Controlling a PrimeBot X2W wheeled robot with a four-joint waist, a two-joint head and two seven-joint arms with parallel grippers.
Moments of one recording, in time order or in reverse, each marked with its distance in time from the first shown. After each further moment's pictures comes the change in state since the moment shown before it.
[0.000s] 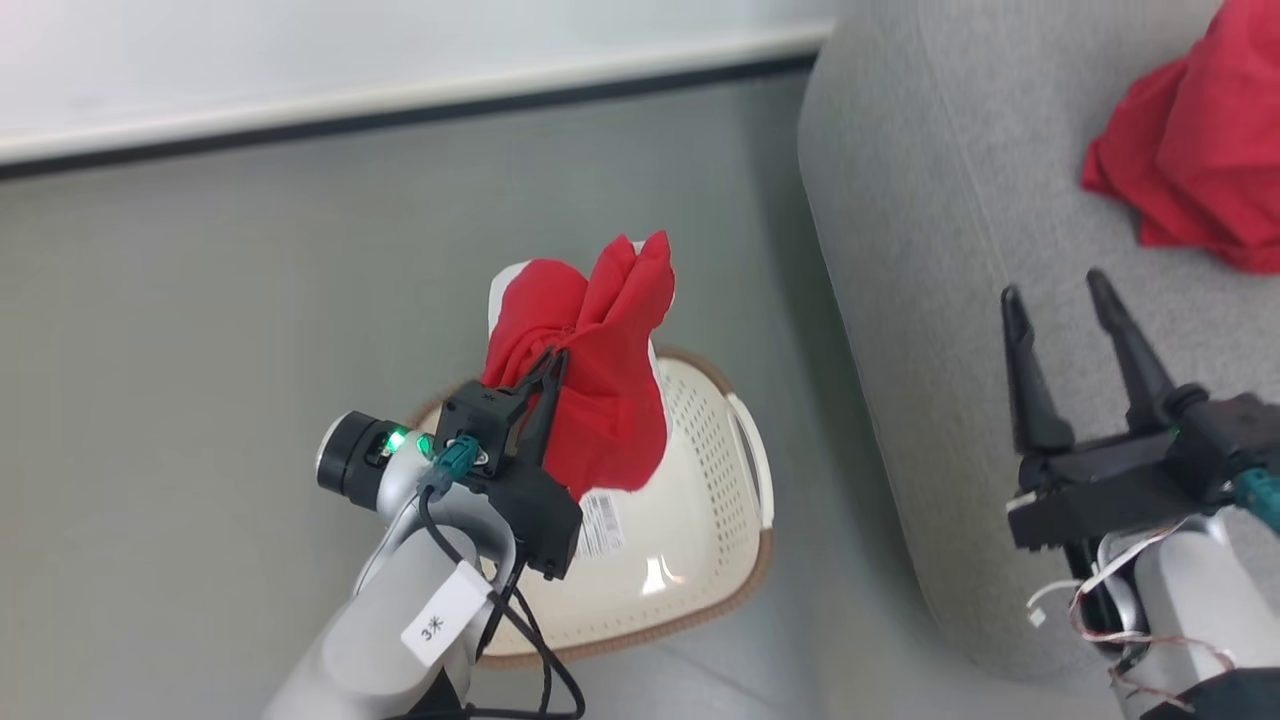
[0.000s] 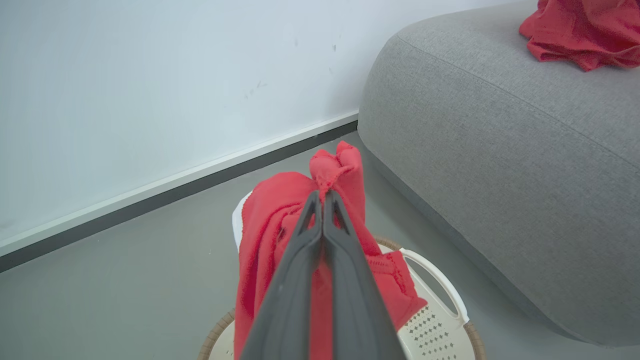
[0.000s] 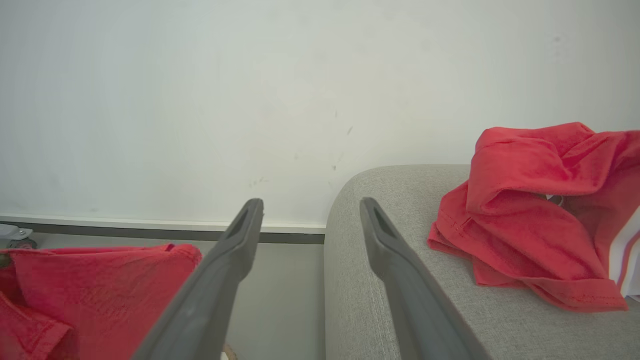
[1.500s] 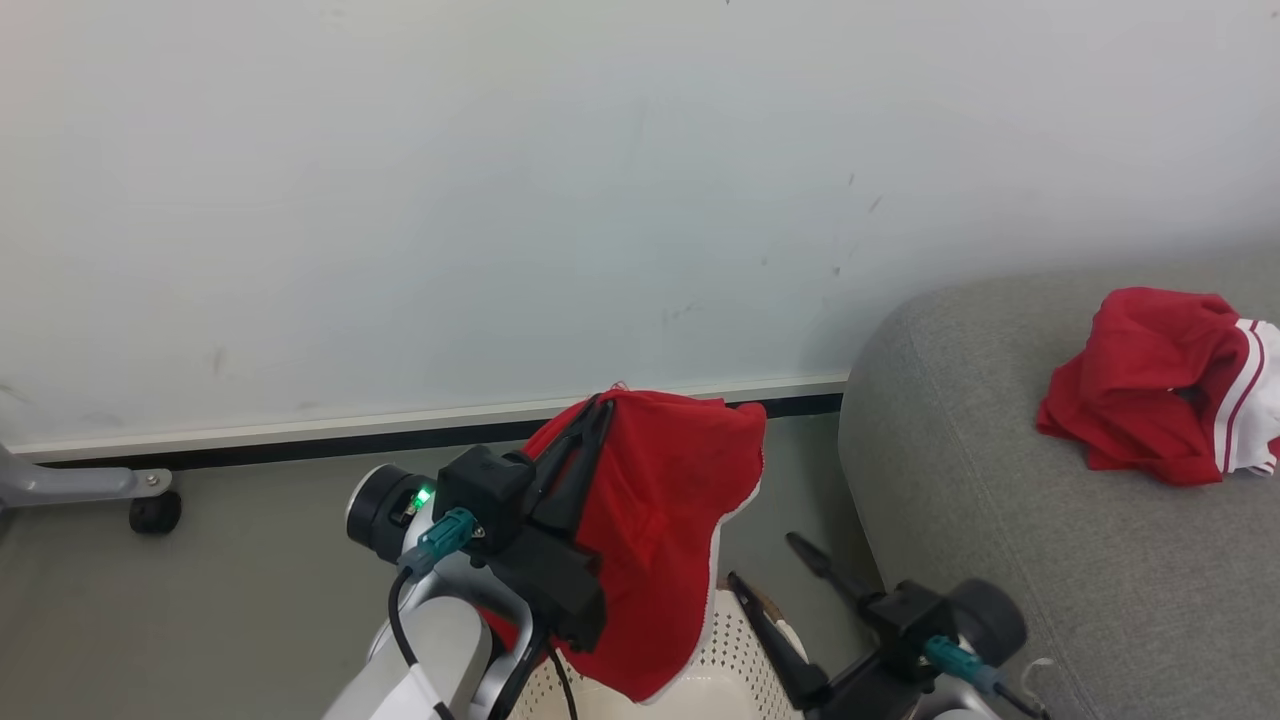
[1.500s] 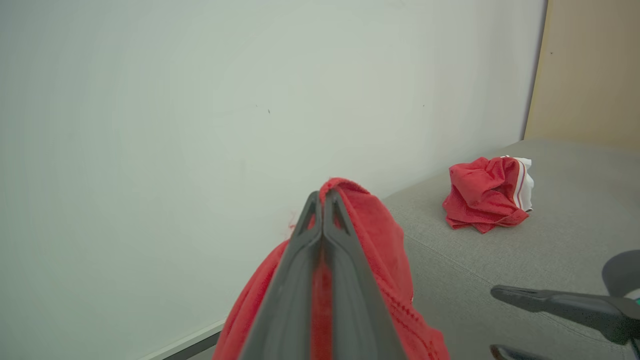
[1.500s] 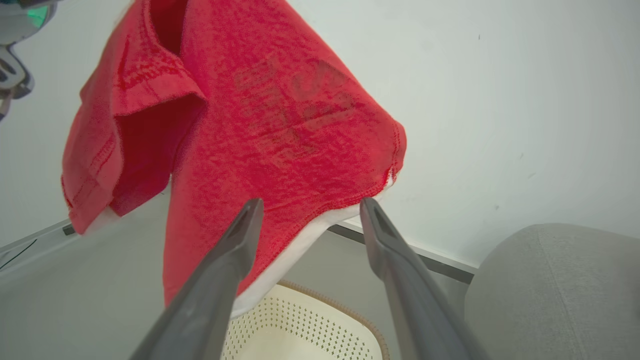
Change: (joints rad) left arm 0.197 0.045 0.010 -0.332 -0.062 -0.056 0.047; right arm 0.094 0.103 0.390 0.263 -0.039 0.053 0.000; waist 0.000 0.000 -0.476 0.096
